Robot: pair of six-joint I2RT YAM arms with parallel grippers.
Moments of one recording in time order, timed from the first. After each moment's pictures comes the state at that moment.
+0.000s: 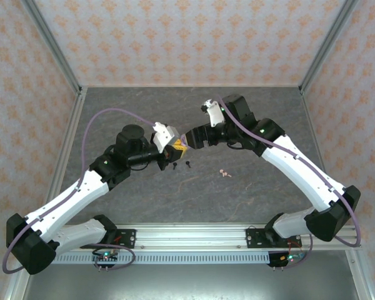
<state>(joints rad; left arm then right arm) -0.60 1.05 0.89 -0.19 0.42 0.09 0.68 1.36 1.45 -0.80 -0.29 0.28</state>
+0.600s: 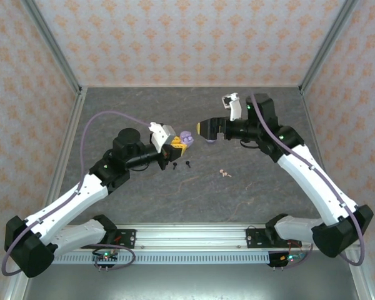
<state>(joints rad) -0.60 1.01 0.81 -0.01 0.42 -0.02 0.50 1.20 1.27 -0.55 -0.55 0.45</state>
